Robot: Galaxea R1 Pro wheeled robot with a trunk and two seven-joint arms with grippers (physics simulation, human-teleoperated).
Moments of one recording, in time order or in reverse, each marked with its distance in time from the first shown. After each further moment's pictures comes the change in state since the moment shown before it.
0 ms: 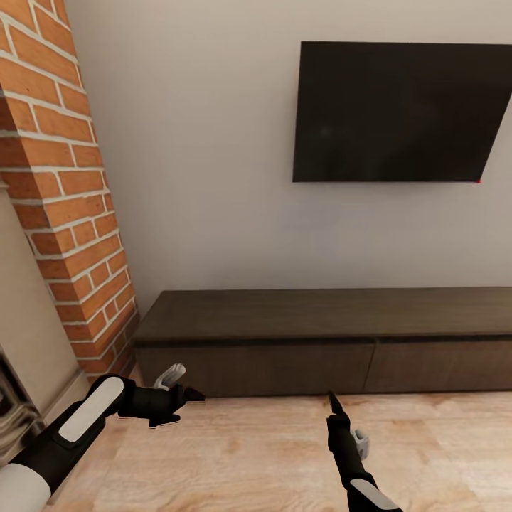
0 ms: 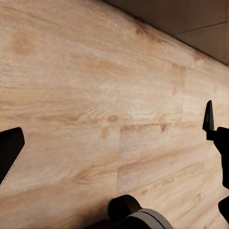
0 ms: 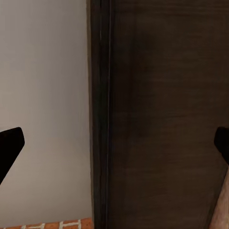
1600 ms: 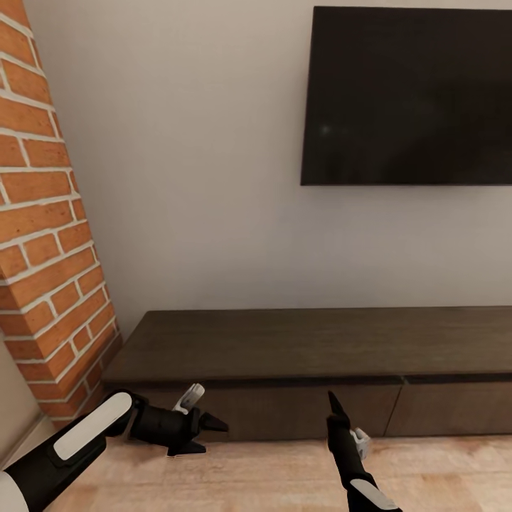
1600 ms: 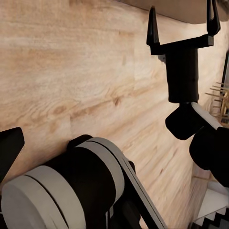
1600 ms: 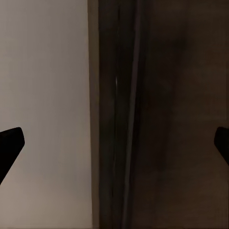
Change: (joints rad) left arm 0.002 0.100 -0.327 -0.132 0.328 0.005 -0.104; right arm 0.001 0.000 0.000 0.000 0.002 0.000 0.000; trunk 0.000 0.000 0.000
